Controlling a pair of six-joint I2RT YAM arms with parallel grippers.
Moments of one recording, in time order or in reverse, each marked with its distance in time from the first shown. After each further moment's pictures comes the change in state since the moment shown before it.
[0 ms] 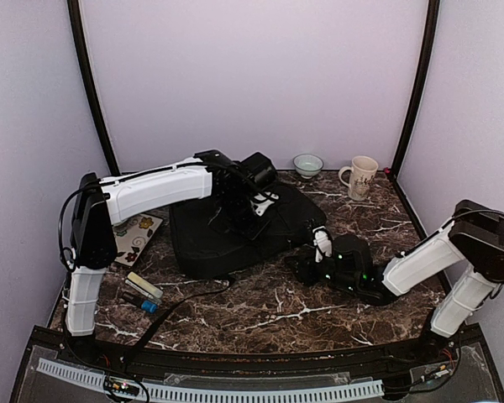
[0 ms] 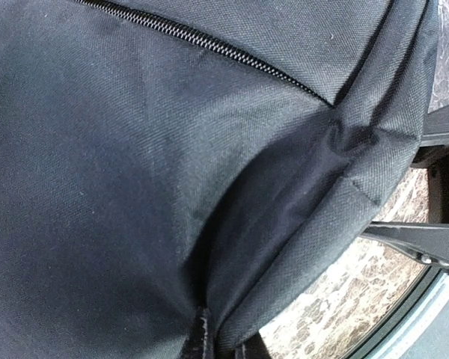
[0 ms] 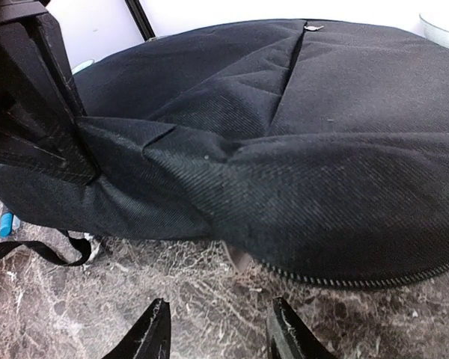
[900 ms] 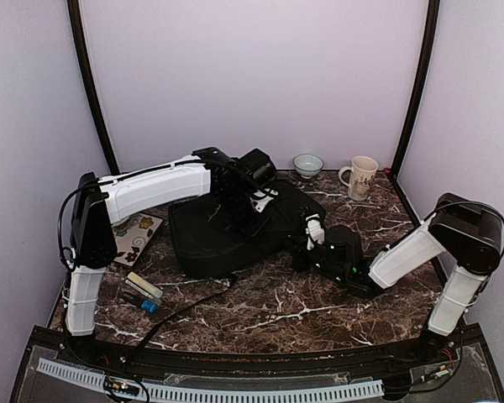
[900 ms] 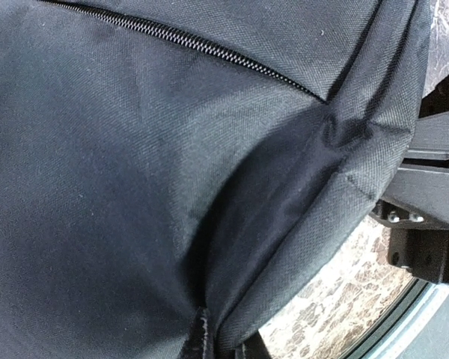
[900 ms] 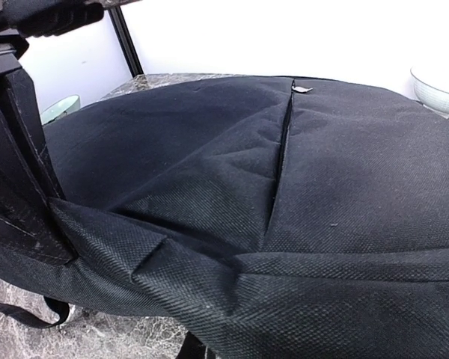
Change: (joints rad) left arm 0.003 0.000 0.018 0.002 0.013 -0.009; right arm -0.030 0.151 0.111 0.161 0.066 -0.105
